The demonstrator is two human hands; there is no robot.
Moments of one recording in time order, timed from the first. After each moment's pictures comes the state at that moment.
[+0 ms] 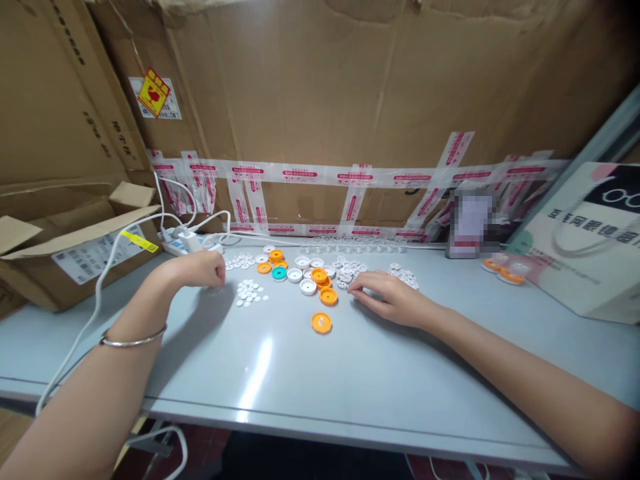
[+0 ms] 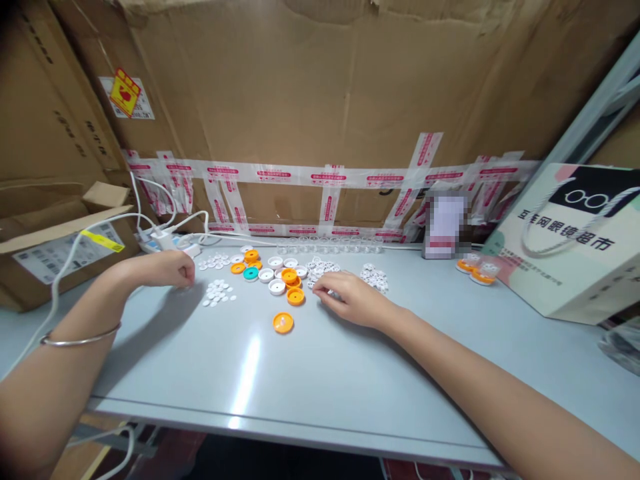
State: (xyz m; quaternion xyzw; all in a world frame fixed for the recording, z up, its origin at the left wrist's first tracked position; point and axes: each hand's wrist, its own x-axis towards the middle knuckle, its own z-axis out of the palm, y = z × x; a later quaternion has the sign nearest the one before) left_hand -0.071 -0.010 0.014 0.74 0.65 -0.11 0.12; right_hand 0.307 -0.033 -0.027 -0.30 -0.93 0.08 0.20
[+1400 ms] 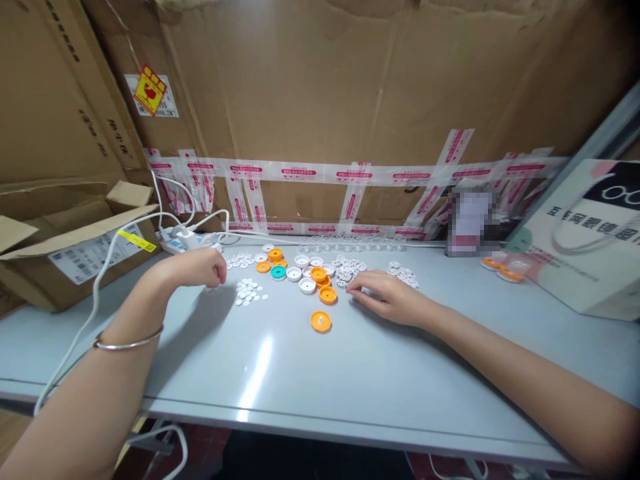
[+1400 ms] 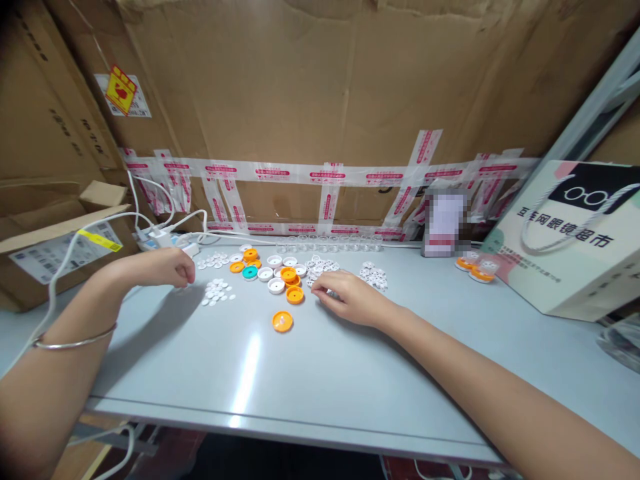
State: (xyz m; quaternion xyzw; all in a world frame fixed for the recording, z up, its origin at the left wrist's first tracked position) left_hand -0.070 -0.013 0.020 0.76 0.63 -0.09 0.12; right_hand 0.307 -0.034 -0.027 -0.29 -0.93 0.09 0.21
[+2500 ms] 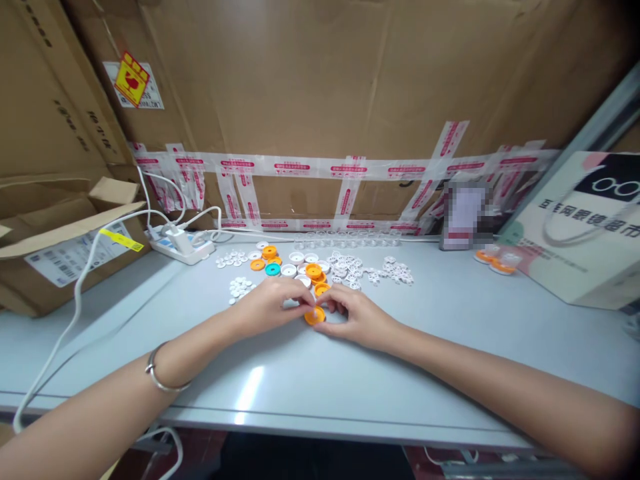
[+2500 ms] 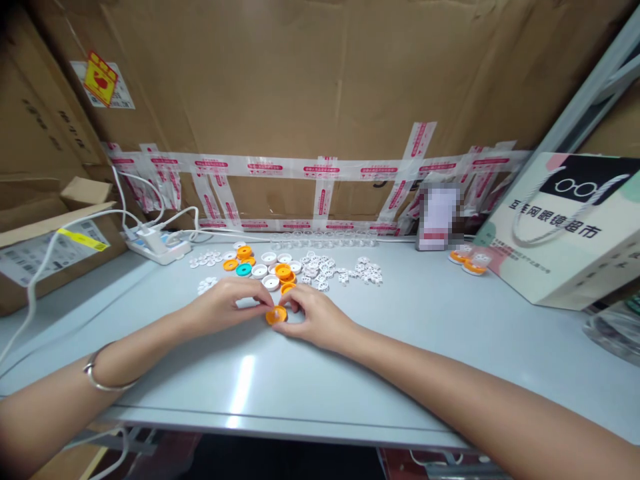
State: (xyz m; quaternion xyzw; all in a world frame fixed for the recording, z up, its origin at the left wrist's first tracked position) left_hand 0.050 -0.056 -0.027 0.91 0.28 0.26 0.17; right_hand 0.258 -0.062 -0.053 -0.36 -0.87 0.22 0.27
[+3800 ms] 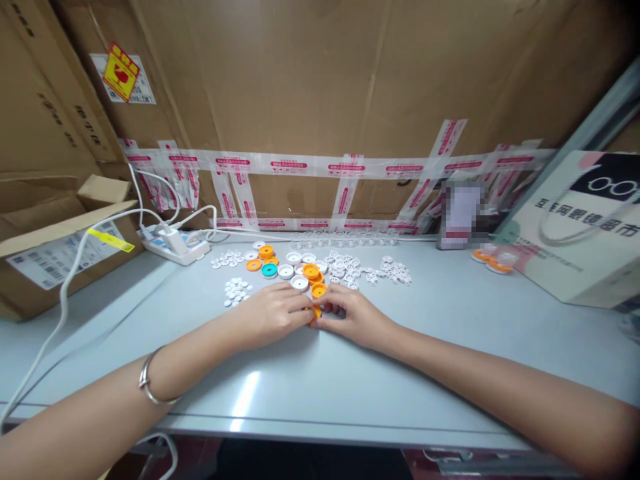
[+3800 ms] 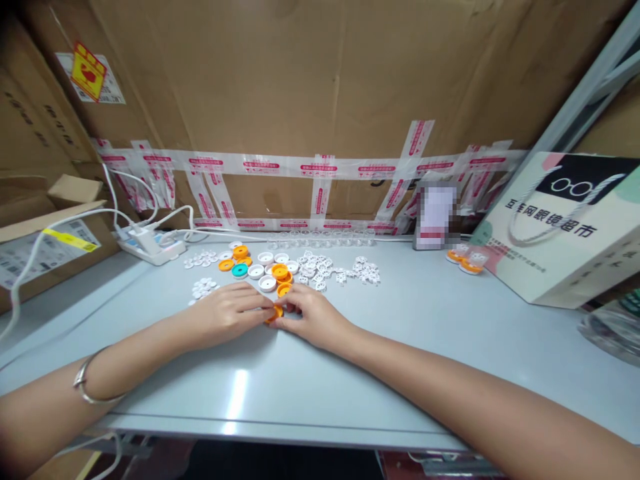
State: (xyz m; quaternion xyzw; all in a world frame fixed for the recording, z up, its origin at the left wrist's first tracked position) left_hand 0.051 -0.054 -0.042 0.96 0.17 0.17 -0.16; right_hand 0.257 -0.057 -0.056 -0.35 -0.86 0.23 0.29
